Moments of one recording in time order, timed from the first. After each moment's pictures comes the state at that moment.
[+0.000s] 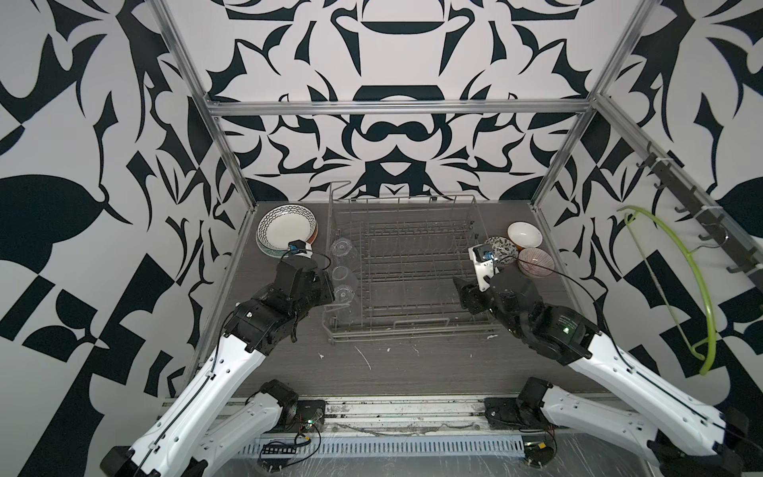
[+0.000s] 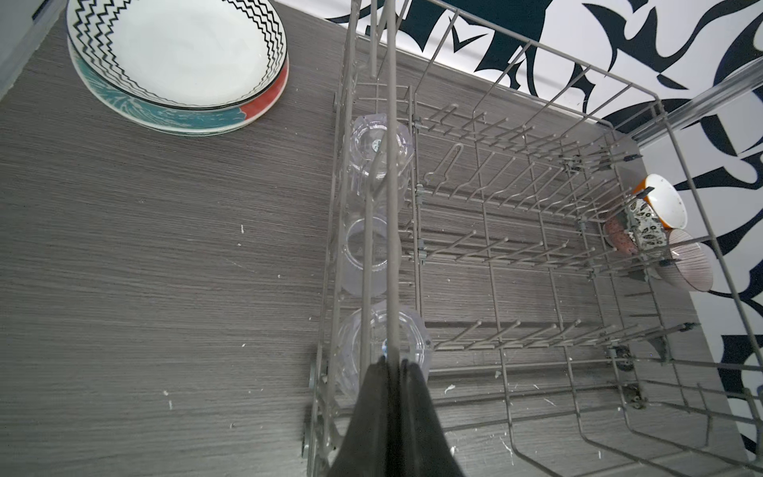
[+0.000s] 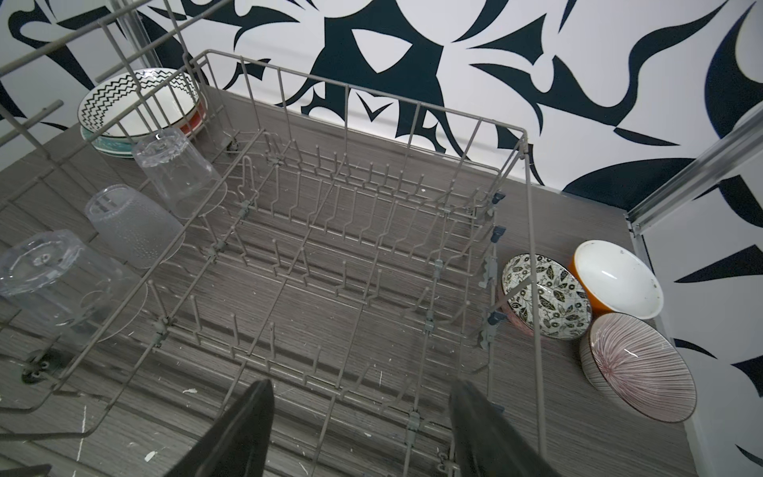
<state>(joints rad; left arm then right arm) -0.55 0.88 0.98 -0.79 -0.19 -0.59 0.81 0.85 0.93 -0.61 0.44 0.21</state>
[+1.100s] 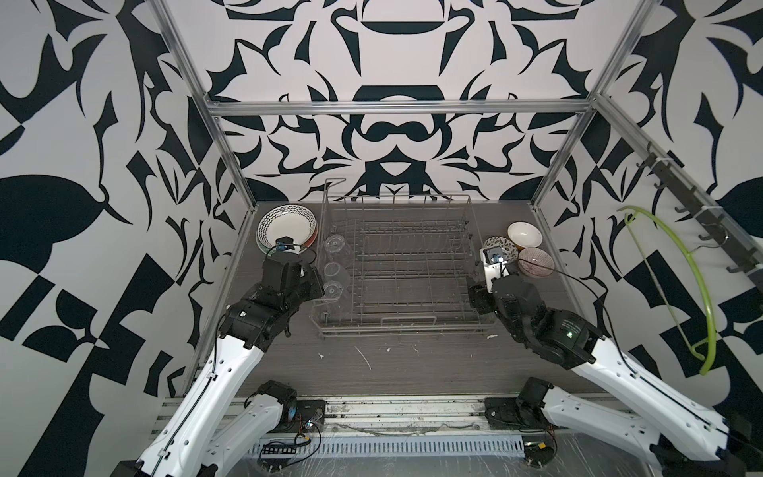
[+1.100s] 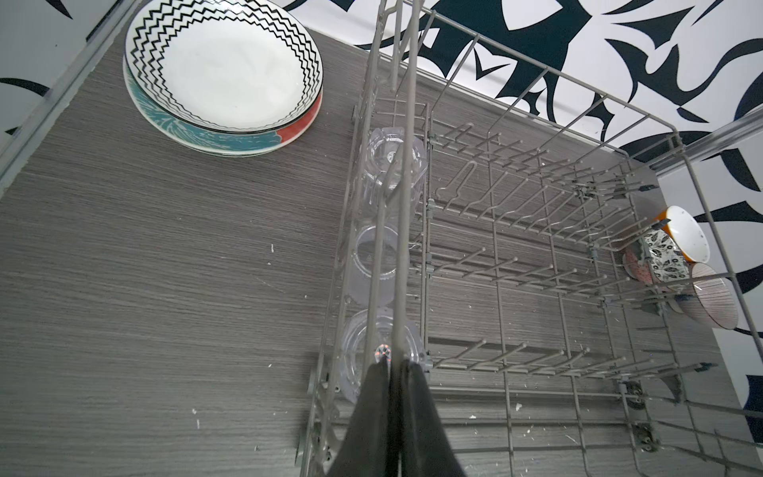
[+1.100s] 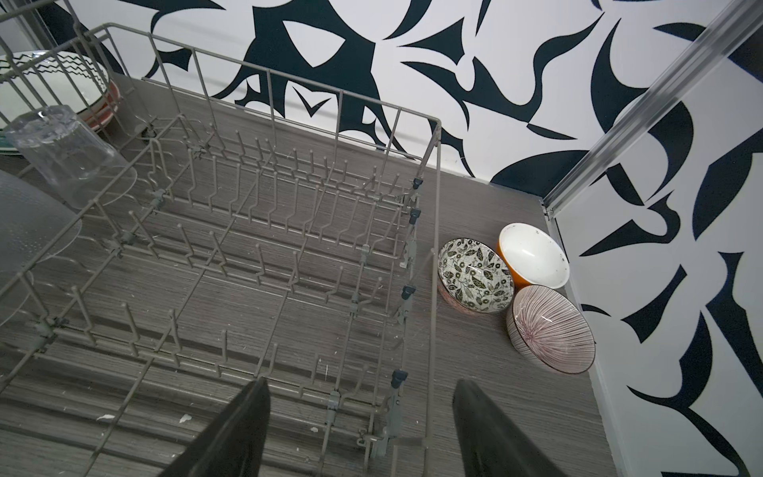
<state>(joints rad) -0.38 0.88 0.95 -0.74 -0.12 -0.53 0.81 0.82 0.90 -0.66 0.60 0.21</state>
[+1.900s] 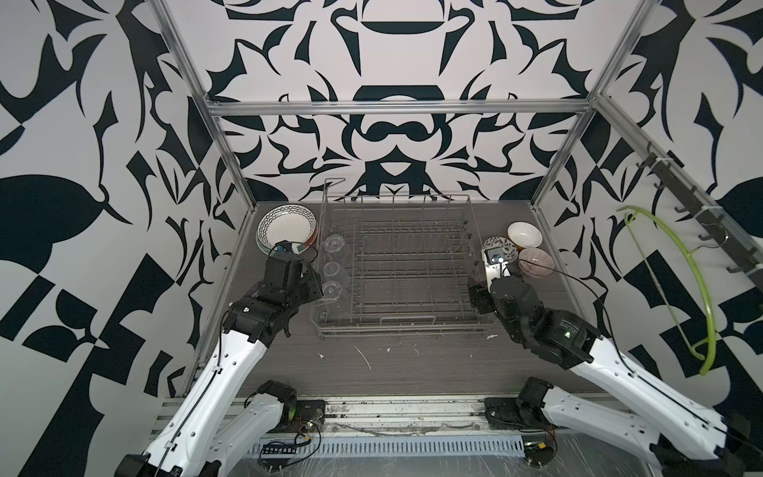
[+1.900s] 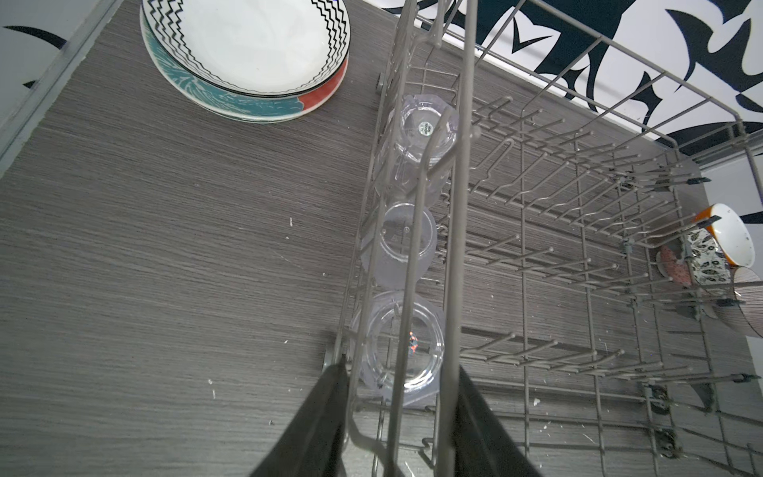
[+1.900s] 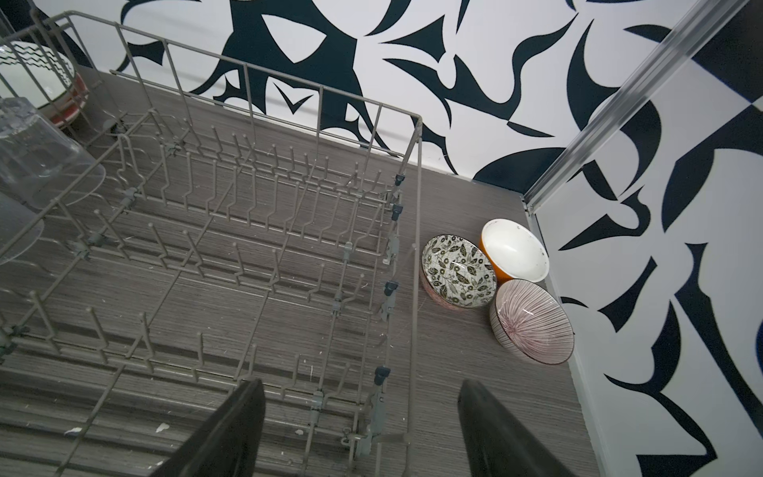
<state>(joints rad) -0.36 0.88 0.93 -0.78 -0.12 -0.54 0.81 0.83 0.89 -0.66 0.66 0.22</state>
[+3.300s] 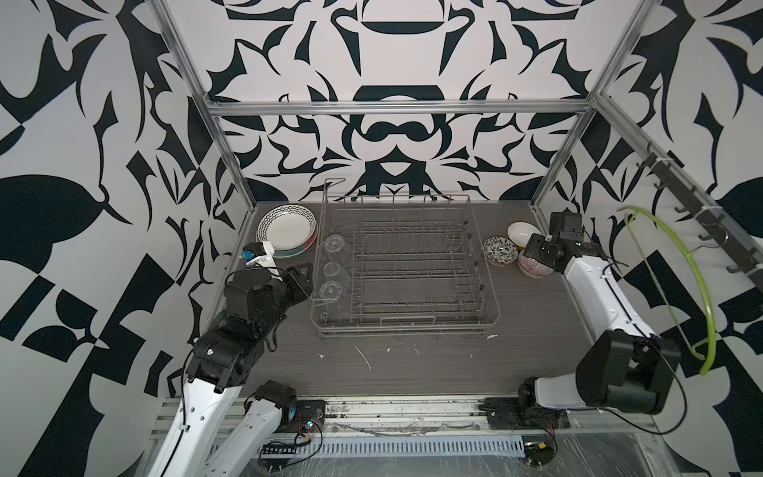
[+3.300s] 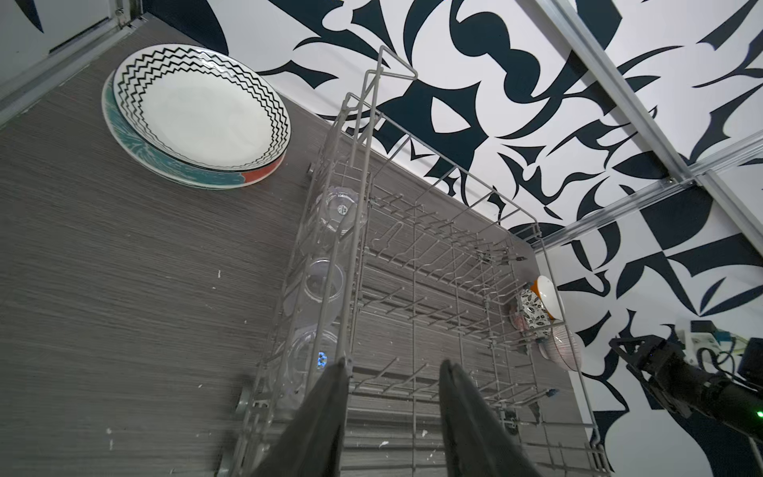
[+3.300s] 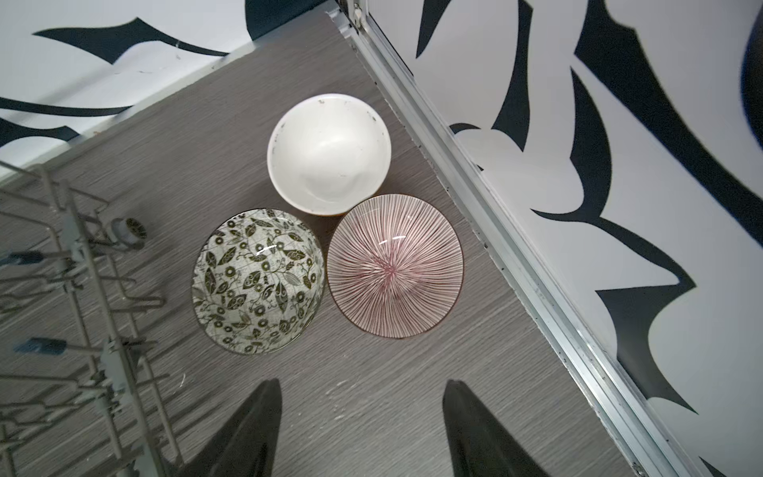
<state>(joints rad) -0.35 0.66 0.96 -0.71 -0.05 -0.69 -0.19 1.43 1.19 -0.63 0.14 0.32</state>
